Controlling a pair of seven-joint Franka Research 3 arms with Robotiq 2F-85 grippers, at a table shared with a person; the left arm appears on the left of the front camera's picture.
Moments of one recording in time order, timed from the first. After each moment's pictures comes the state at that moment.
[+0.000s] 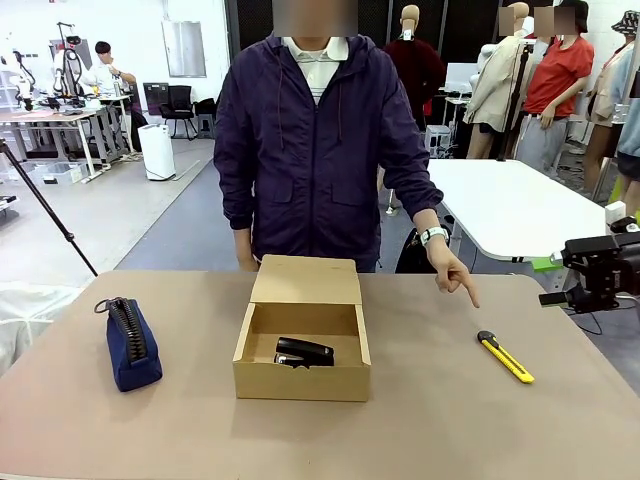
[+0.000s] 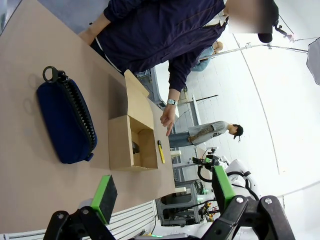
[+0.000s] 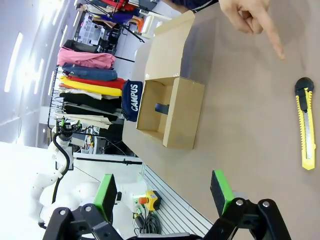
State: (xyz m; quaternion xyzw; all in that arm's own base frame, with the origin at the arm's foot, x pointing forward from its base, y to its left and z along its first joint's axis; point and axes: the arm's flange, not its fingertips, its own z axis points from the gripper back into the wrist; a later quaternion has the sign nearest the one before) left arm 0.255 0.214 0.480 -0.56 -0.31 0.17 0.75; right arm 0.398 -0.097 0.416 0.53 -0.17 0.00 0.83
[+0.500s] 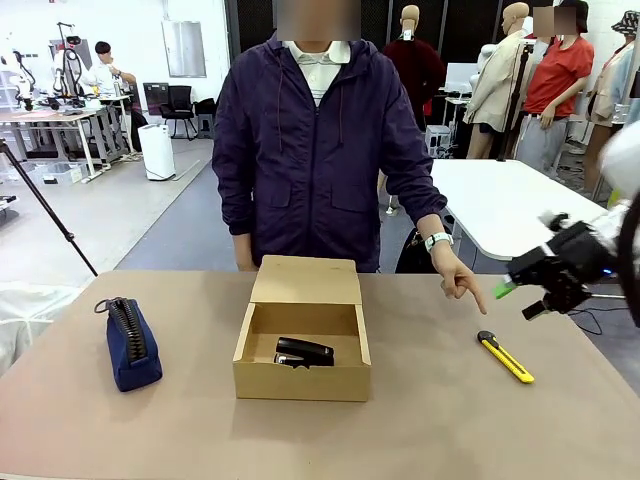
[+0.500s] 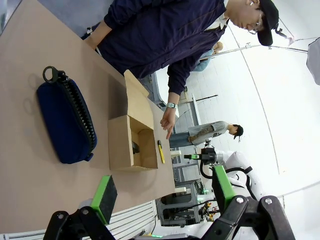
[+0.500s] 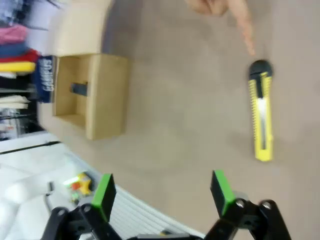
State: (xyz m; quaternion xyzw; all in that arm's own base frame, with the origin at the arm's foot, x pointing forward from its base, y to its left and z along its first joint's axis) left arm 0.255 0.214 0.481 -0.56 -0.31 0.17 0.75; right arm 0.454 -0.028 0.420 0.30 -0.08 0.04 0.95
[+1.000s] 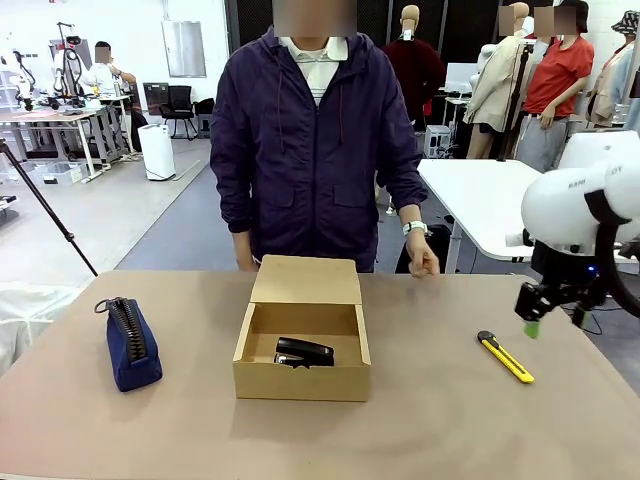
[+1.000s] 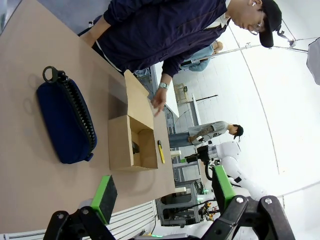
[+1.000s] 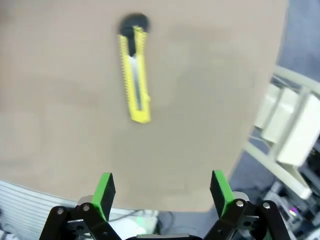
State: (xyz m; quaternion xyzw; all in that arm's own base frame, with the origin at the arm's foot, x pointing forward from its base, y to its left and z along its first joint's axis) left arm 0.255 0.214 0.481 -0.56 -0.31 0.17 0.75; right arm 0.463 -0.013 0.409 -0.06 0.02 0.09 0.99
